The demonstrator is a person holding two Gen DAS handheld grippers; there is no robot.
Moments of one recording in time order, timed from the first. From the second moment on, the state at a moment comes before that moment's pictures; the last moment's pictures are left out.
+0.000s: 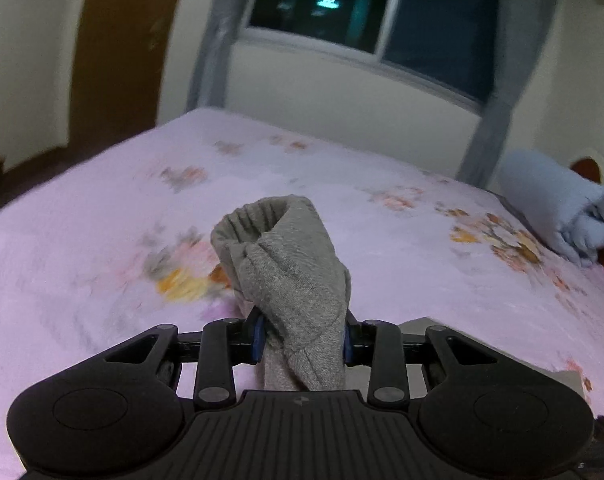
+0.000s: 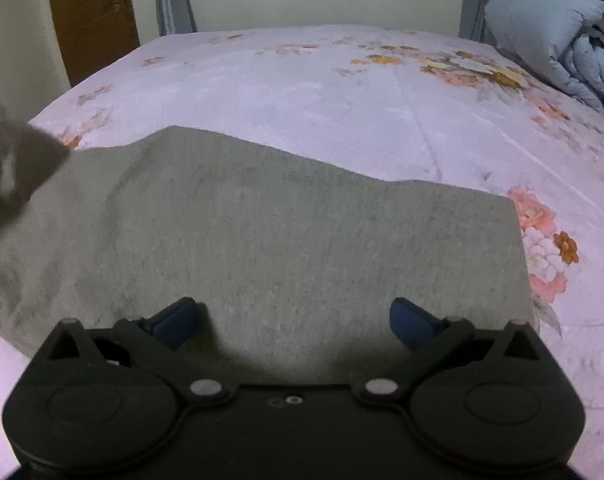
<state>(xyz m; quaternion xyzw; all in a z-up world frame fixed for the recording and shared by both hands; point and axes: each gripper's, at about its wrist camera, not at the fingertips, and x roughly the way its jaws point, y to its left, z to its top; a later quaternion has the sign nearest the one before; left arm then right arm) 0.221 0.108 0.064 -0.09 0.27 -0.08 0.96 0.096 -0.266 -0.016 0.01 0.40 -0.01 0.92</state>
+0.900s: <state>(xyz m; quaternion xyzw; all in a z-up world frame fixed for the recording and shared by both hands) 0.154 -0.178 0.105 0.15 0.21 -0.29 0.92 0.023 -0.425 0.036 0.14 0.31 -0.13 0.93</state>
